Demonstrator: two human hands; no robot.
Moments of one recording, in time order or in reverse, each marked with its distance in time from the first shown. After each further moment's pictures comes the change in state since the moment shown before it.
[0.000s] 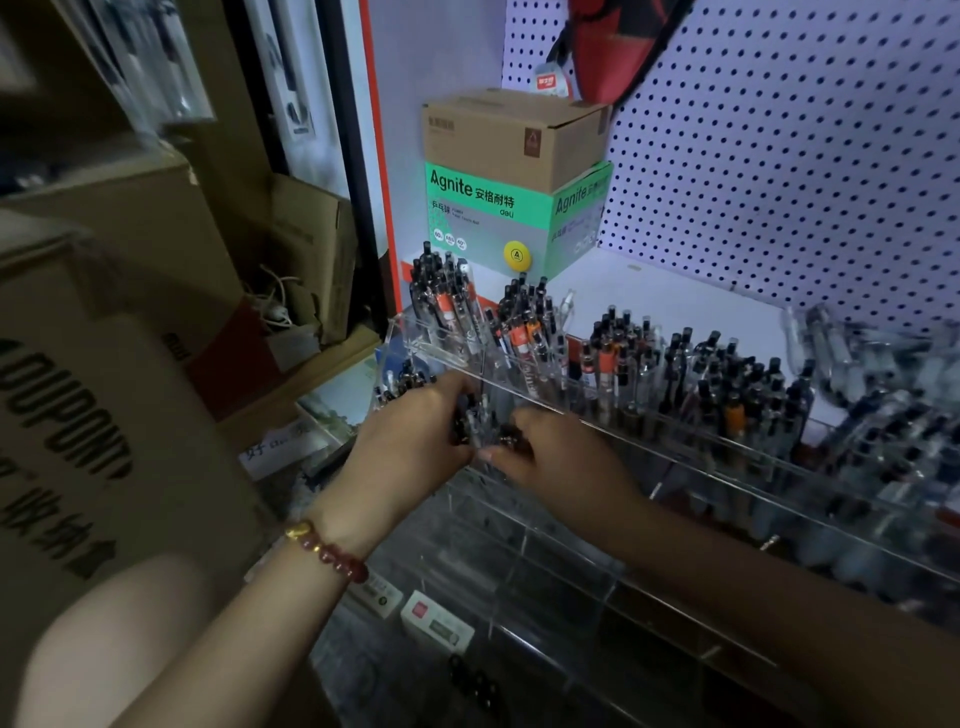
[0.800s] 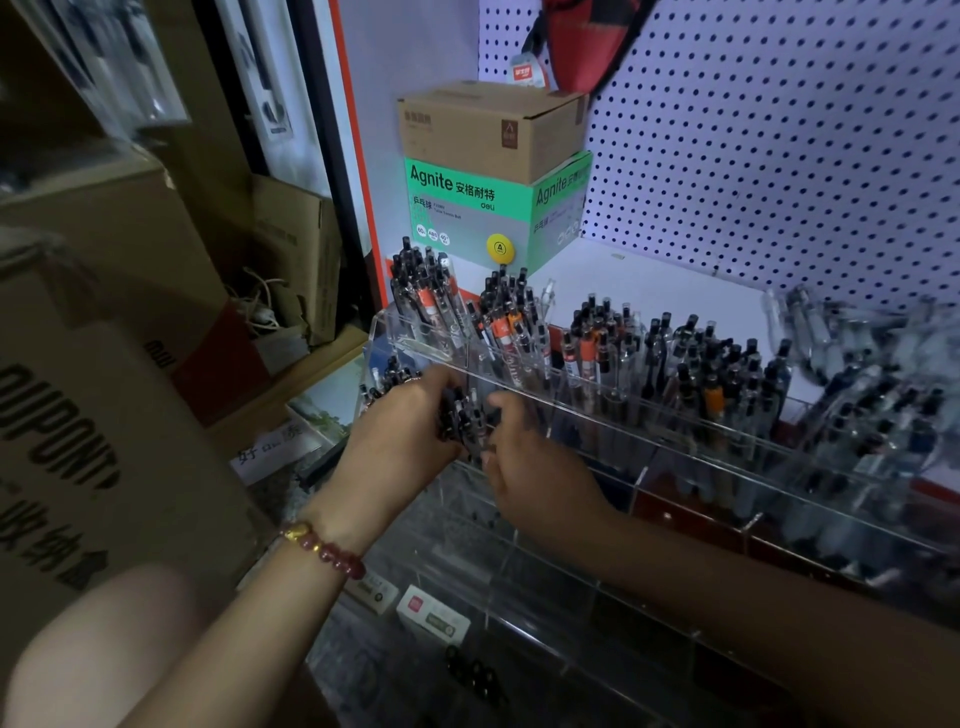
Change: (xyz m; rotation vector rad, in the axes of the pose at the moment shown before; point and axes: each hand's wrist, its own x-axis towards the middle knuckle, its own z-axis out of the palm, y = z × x) left_hand 0.003 -0.003 0.011 -0.072 0.067 0.021; right_hand -0.011 -0.006 0.020 -0.001 -0.039 0.037
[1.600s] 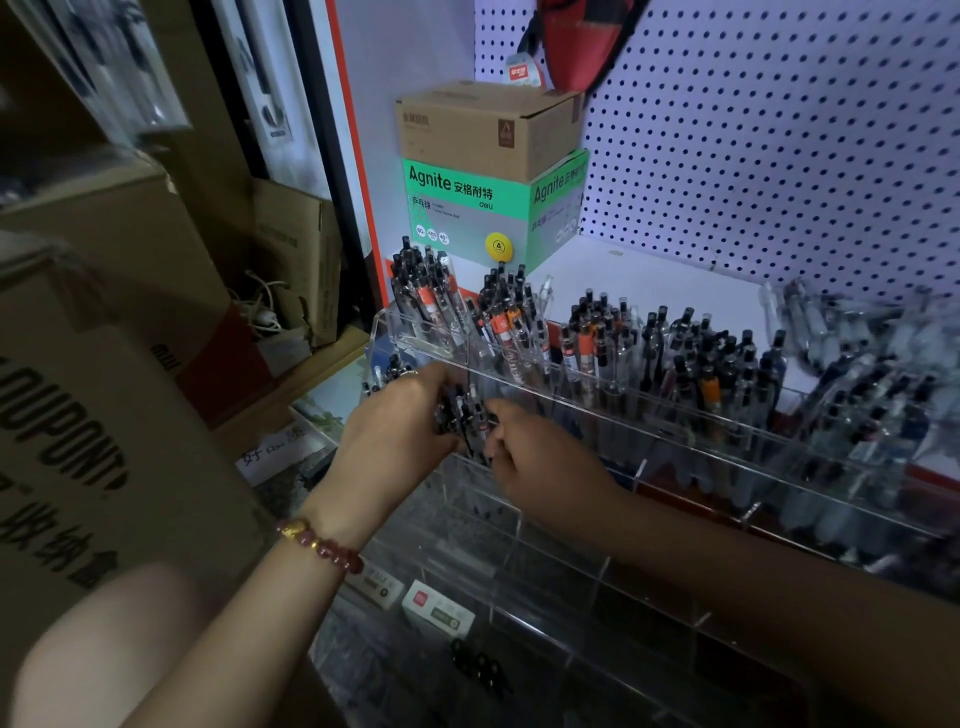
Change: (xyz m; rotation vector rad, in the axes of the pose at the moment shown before) left_hand -0.007 0.004 -0.010 0.092 0.010 -0.001; right_hand -0.001 -0.001 -0.012 0.071 -0.025 -0.017
